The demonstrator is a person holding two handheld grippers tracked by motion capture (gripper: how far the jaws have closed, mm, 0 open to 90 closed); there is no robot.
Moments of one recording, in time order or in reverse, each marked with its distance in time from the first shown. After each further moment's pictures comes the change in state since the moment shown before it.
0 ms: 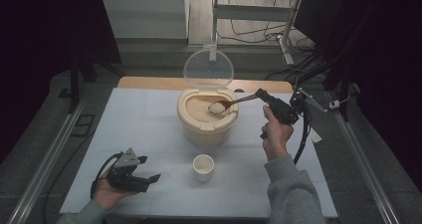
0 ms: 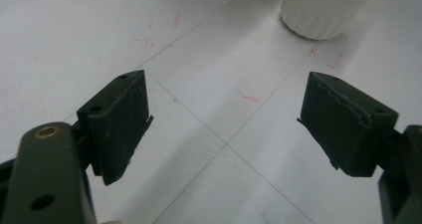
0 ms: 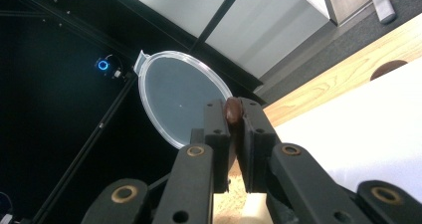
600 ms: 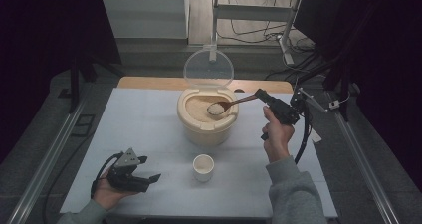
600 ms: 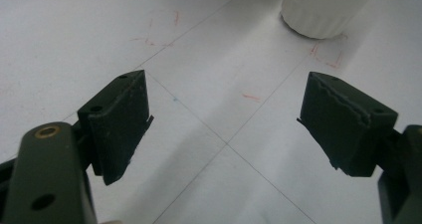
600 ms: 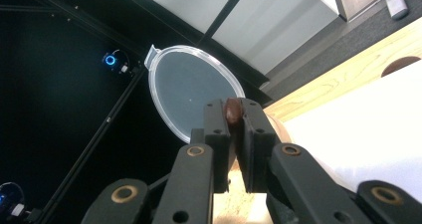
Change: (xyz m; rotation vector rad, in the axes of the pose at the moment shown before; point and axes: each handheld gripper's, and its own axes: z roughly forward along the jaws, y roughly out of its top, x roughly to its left) left arm 0.000 0.000 0.001 0.002 0.000 -0.001; right arm 0.004 0.000 -0.004 0.021 0.026 -0.003
